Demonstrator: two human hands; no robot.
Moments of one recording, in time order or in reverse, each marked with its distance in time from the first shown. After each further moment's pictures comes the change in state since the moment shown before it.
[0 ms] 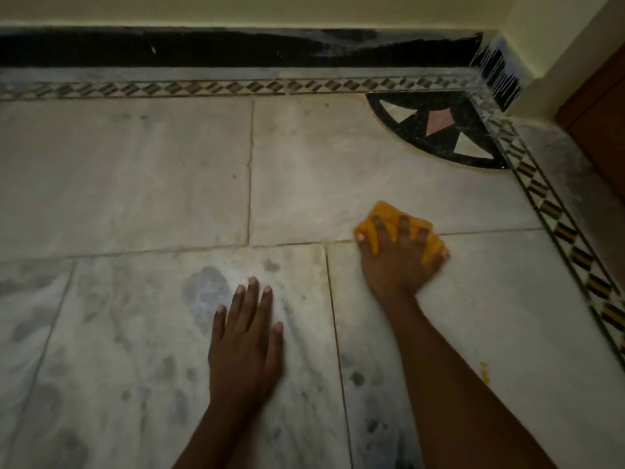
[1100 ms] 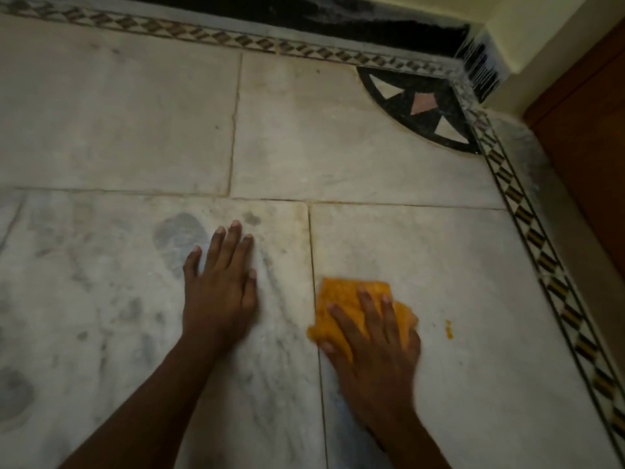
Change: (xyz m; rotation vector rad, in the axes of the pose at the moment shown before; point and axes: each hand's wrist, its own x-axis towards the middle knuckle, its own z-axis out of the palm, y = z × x) left_hand 0.005 -0.002 -0.002 -0.031 -0.020 0.033; right_hand -0.214 0.089 -0.007 -0.080 -0.030 -0.405
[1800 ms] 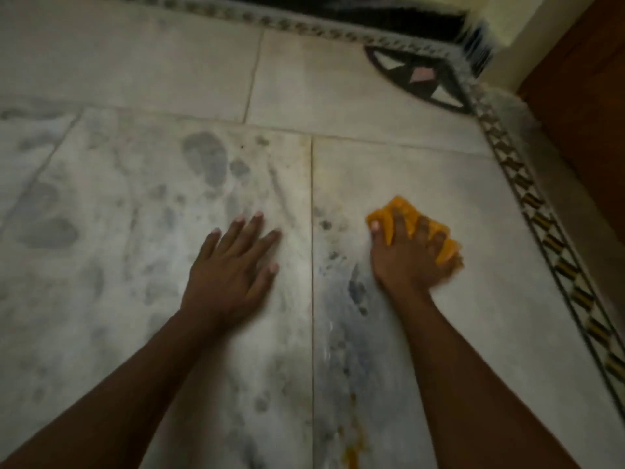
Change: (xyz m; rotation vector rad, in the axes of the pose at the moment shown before) left_hand -0.156 0.030 0.006 0.034 -0.018 0.177; right_hand -0.001 0.049 -0.015 0.129 -0.006 0.510
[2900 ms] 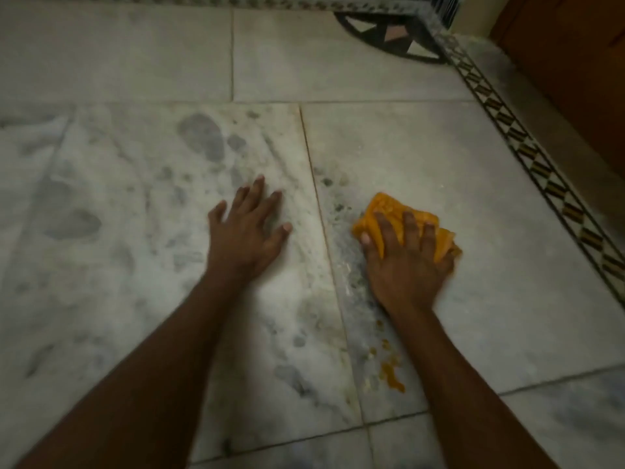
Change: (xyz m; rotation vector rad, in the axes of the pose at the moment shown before) left_hand -0.012 -0.004 0.009 -0.005 0.012 -0.038; right_hand -0.131 0.043 0.032 -0.076 0.111 -0.139
